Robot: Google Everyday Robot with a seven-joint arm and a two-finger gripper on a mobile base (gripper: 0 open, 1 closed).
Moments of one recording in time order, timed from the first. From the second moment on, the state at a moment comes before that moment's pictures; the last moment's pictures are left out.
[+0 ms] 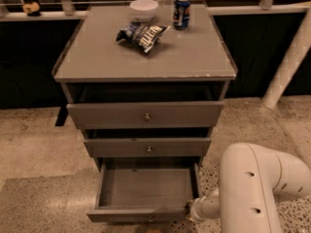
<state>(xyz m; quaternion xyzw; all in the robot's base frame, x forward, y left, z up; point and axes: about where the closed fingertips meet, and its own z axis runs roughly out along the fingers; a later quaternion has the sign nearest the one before) 0.461 -0.188 0.149 -0.63 0.76 0.06 0.15</state>
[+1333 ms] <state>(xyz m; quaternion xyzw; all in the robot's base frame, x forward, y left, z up) 0.440 -0.185 0.152 -0.63 0.76 0.08 0.15</state>
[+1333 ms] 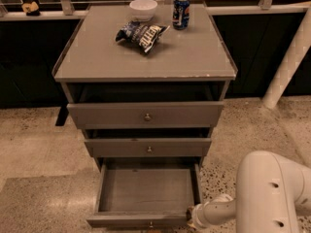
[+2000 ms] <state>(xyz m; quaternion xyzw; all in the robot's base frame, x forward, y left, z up) 0.439 -0.186 0.153 -0.63 0.76 0.08 0.15</state>
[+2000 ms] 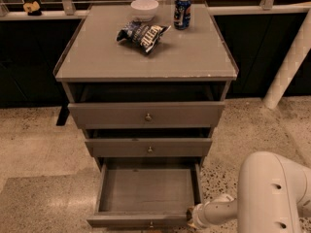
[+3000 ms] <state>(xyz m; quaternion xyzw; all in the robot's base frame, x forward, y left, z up) 0.439 -0.186 0.153 -0.63 0.76 0.08 0.15</state>
